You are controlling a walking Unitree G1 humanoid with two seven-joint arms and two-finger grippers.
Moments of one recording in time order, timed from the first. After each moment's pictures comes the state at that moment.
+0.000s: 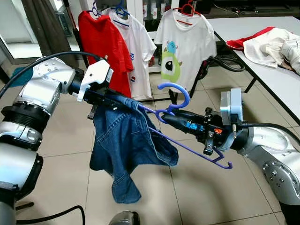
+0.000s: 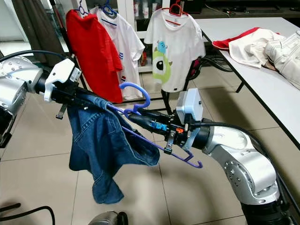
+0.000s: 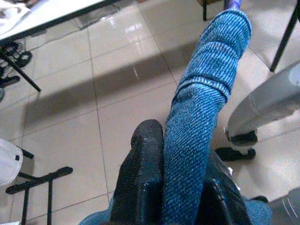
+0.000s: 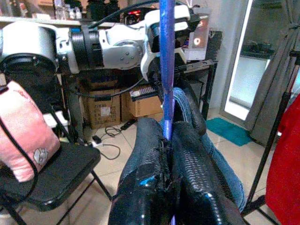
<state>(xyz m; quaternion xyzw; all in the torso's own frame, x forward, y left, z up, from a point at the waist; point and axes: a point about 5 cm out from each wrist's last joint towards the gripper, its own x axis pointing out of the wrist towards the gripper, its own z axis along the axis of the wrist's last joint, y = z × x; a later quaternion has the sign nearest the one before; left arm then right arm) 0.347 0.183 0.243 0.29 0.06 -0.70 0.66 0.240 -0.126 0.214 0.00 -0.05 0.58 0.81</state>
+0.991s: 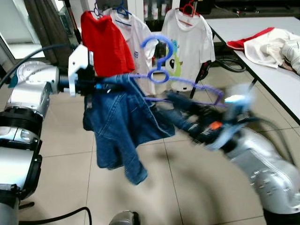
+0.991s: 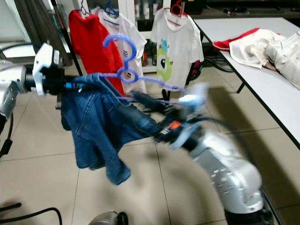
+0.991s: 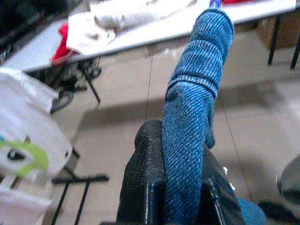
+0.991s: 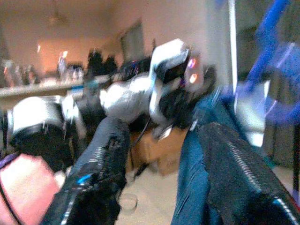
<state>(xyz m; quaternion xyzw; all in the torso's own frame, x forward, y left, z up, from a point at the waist) 0.355 0.205 0.252 0.21 -0.01 -0.61 0.77 0.231 -0.099 0.215 0.13 -0.08 0.56 0.81</state>
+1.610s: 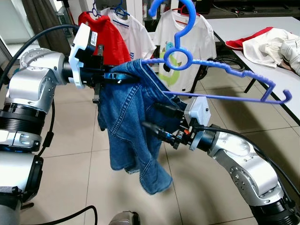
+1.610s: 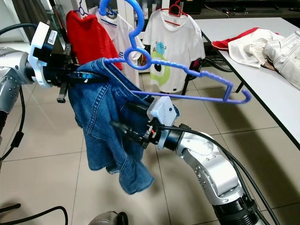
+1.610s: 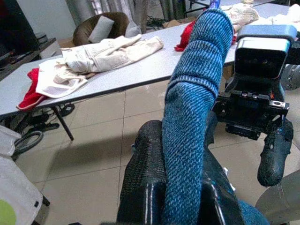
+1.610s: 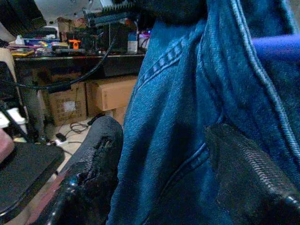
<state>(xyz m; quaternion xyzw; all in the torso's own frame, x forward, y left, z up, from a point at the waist) 0.339 0.177 0.284 0.16 -0.04 -0.67 0.73 0.254 -0.087 0.183 -0.02 -0.06 0.51 0.86</state>
